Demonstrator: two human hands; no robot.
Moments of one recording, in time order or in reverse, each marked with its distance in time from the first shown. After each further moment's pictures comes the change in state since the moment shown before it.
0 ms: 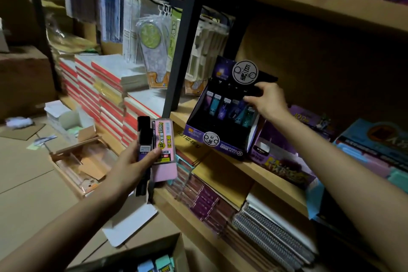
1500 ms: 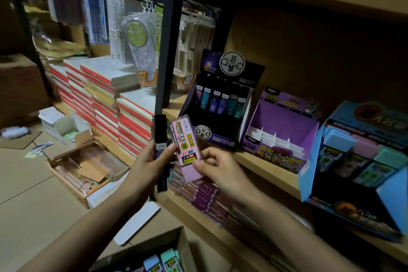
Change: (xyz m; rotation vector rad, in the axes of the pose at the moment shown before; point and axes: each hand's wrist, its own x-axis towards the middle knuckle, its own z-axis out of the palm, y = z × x) left_hand -0.009 0.007 0.043 -0.076 -0.118 -0.011; right_hand -0.176 -0.016 0.048 0.755 -0.585 0.159
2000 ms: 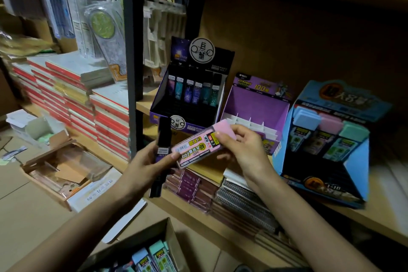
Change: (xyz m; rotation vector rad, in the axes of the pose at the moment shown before) left_hand -0.009 -0.006 0.036 0.143 -0.219 -0.052; right_hand -0.028 0.001 -0.062 0.214 0.424 -0.113
